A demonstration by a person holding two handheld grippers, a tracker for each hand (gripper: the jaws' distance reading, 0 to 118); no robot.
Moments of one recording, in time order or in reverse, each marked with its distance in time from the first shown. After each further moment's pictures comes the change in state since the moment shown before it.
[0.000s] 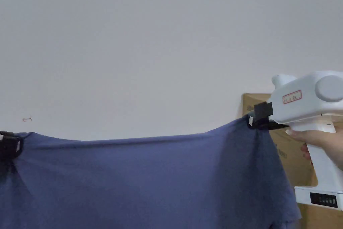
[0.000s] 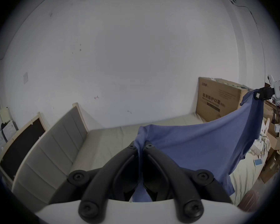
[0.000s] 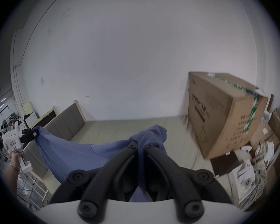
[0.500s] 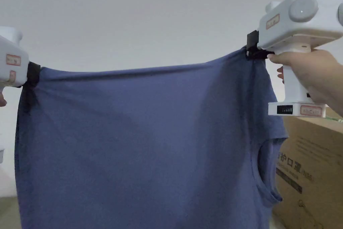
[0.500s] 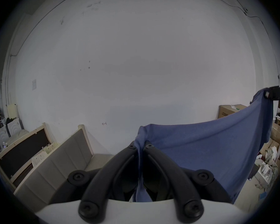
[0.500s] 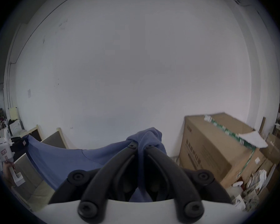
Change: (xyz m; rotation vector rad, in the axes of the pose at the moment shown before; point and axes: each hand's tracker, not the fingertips) left arm -0.013 0.132 -0.144 0.162 0.133 0.062; right arm -0.030 0.180 -0.107 0.272 -0.146 0.087
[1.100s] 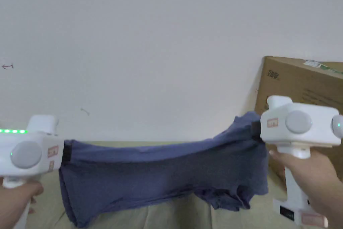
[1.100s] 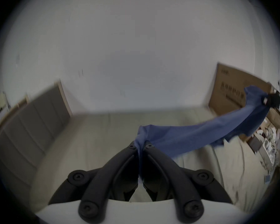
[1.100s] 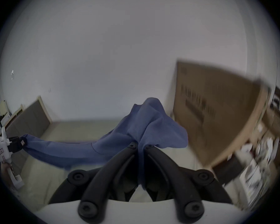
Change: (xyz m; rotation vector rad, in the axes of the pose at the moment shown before) left arm 0.076 -0.302 -0.077 -0.416 -0.119 0.050; right arm 0.056 -0.351 -0.076 -0.438 -0.086 -0.081
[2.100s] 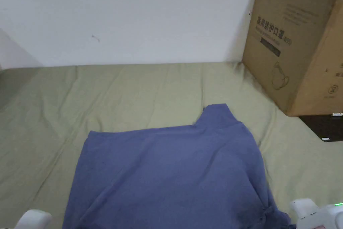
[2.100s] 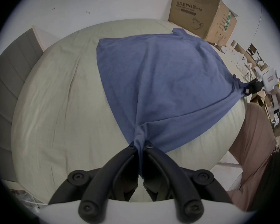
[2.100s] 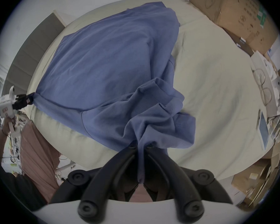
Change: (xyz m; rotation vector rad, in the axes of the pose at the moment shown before) left arm -0.042 -0.339 0.228 -0.449 -0.268 -0.189; right arm 0.094 -0.380 0.199 -0.727 0.172 0.106
